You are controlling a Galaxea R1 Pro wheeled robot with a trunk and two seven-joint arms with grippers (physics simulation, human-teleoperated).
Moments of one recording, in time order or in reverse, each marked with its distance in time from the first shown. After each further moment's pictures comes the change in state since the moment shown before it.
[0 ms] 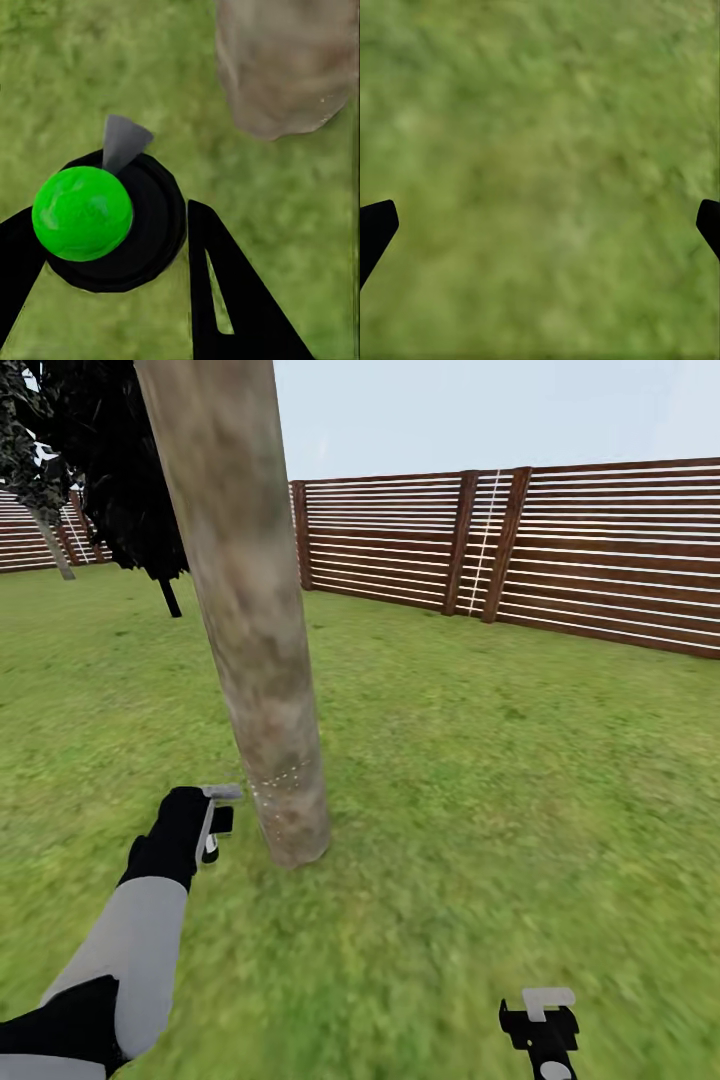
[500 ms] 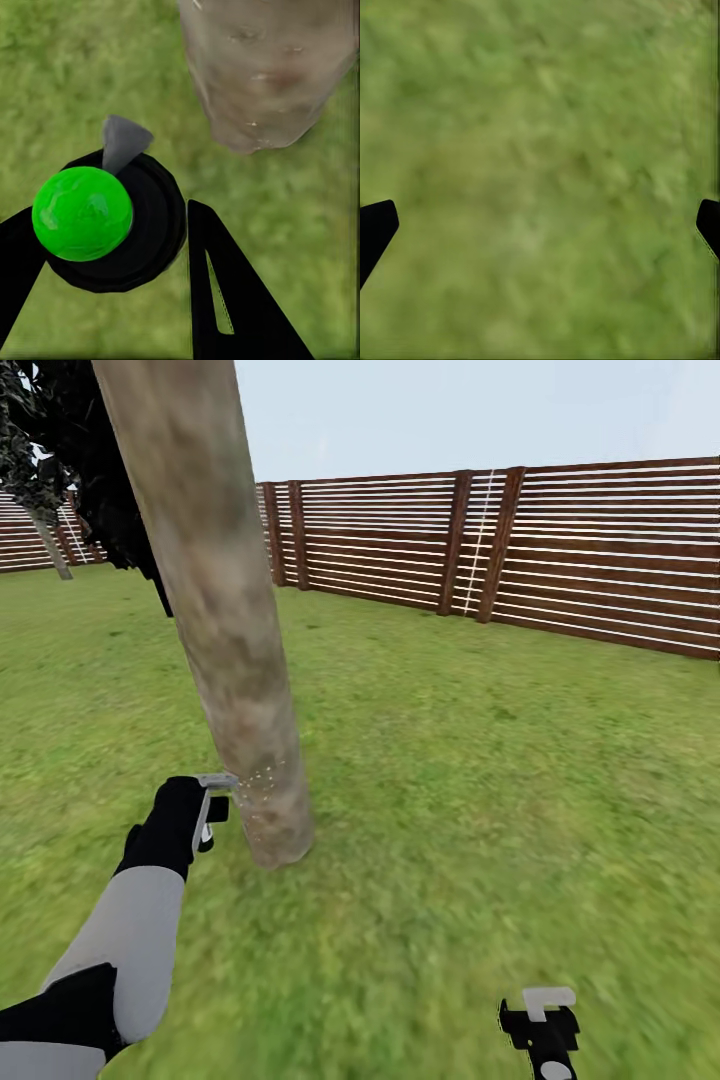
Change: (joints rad) left arm -0.034 0.011 0.000 -0.001 -0.008 0.002 0.007; right arm 0.000 -0.001 0.000 0.000 0.000 0.000 0.000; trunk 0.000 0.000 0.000
